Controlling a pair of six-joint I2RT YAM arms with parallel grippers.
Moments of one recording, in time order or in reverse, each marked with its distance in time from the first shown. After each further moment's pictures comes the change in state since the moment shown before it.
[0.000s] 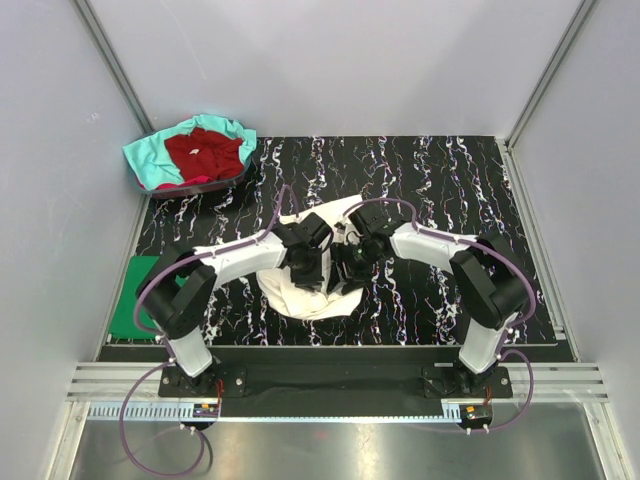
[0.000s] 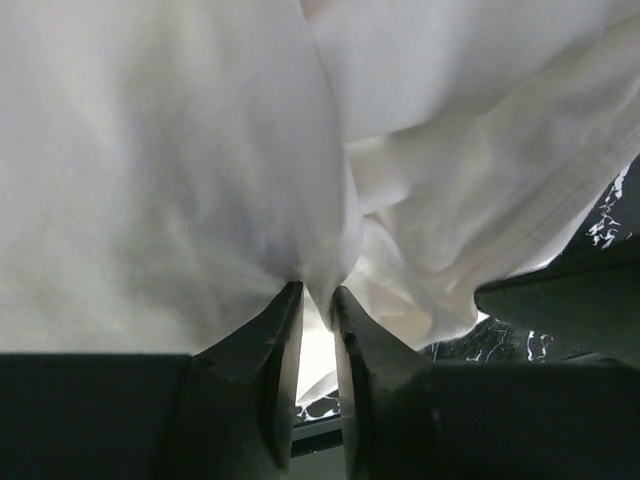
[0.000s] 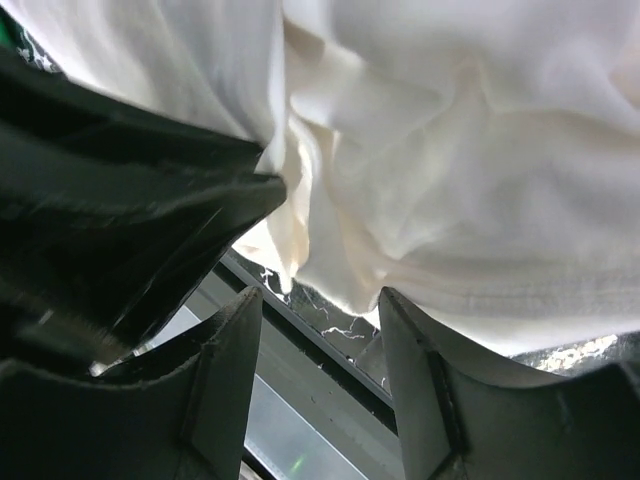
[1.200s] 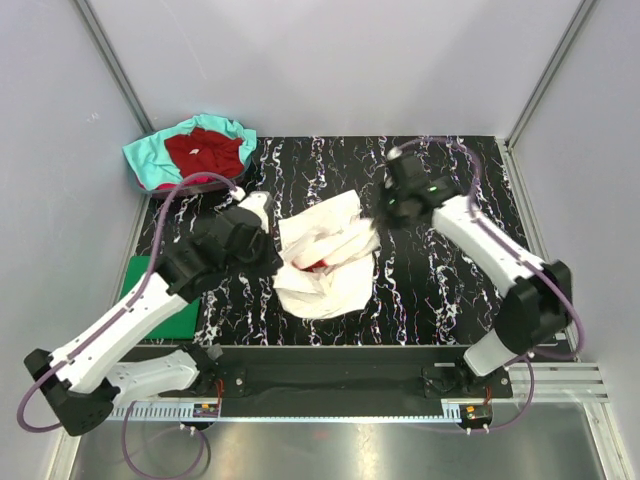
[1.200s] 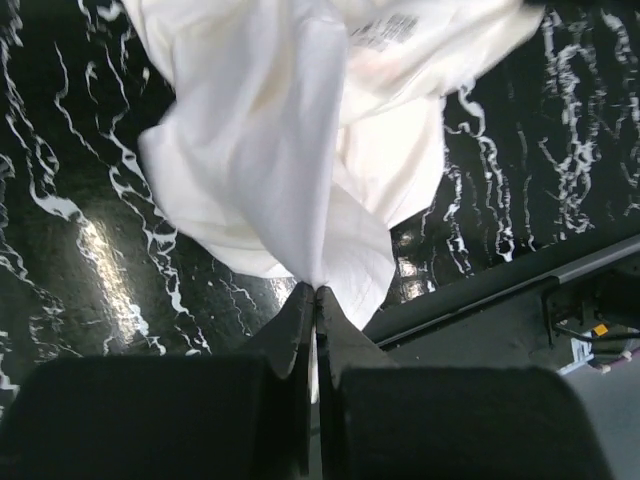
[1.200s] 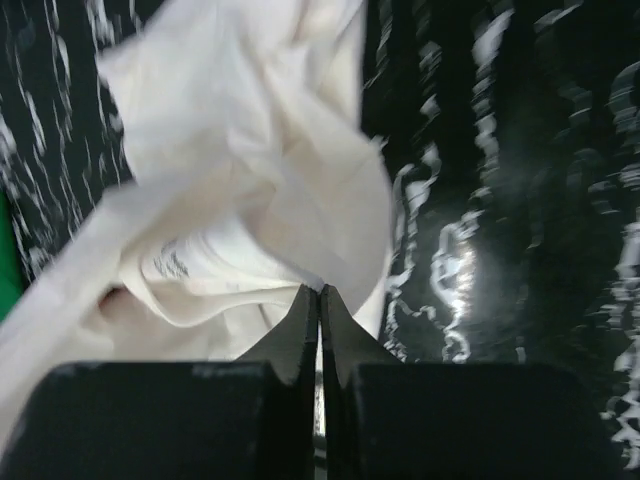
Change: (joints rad) left arm 0.000 -0.719 -0.021 -0.219 -0.151 0.153; right arm -0.112 -0.198 0.261 -0.268 0.526 0.057
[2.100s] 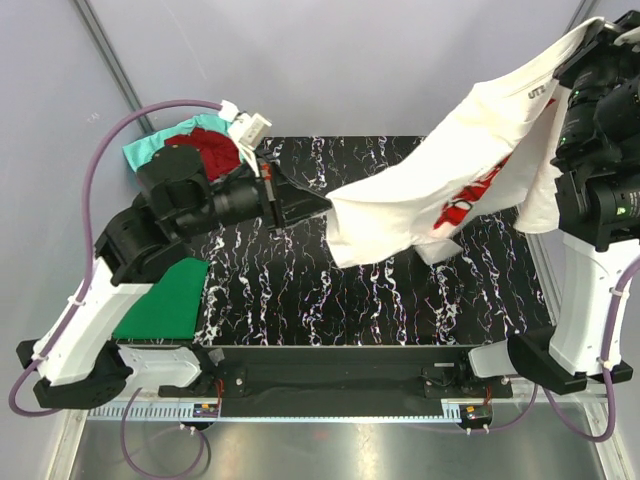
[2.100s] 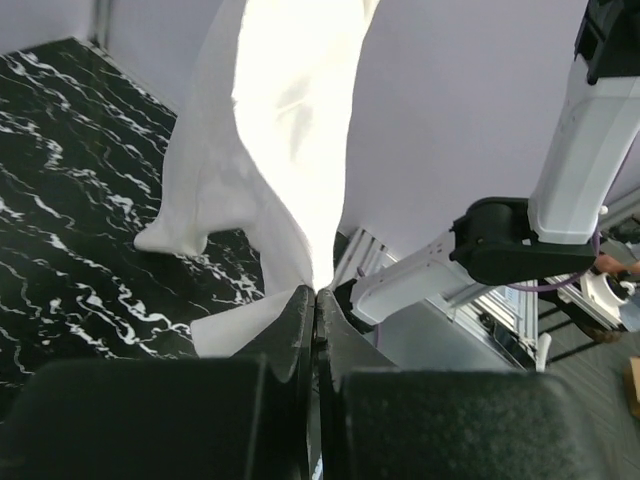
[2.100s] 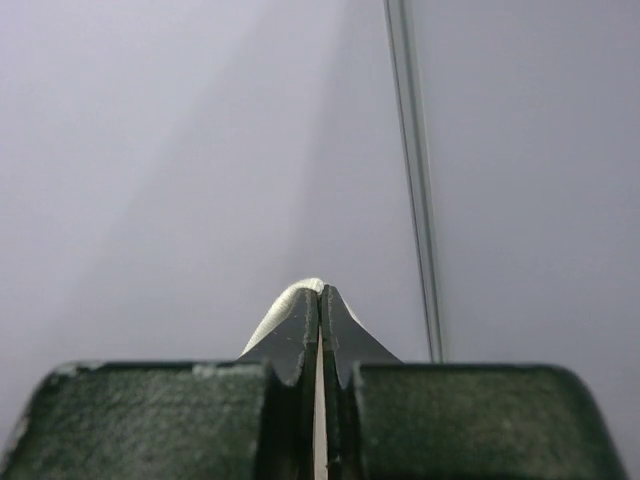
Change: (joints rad) left arm -0.091 0.159 0.702 0.178 0.425 0.108; right arm -0.334 -0.189 0.976 0.215 0.574 -0.526
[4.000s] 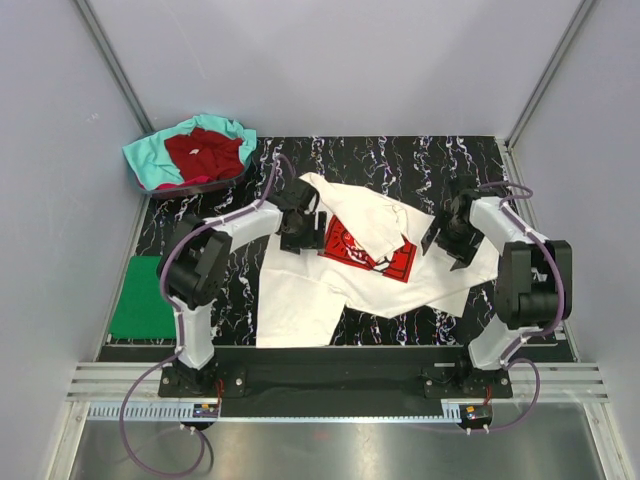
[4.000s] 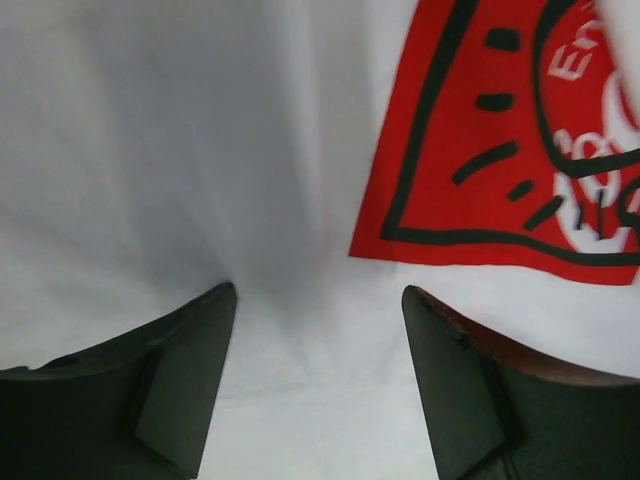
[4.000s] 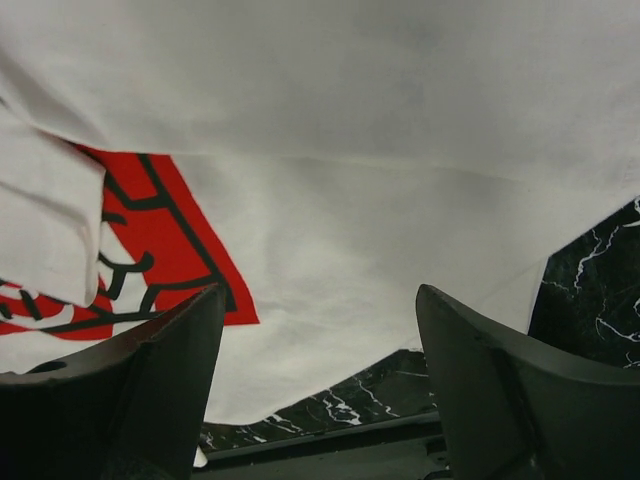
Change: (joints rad) left arm 0.298 0.776 -0.462 0.111 -0.233 0.030; right arm -0.158 0.258 -1.156 -0.364 -0.519 0.577
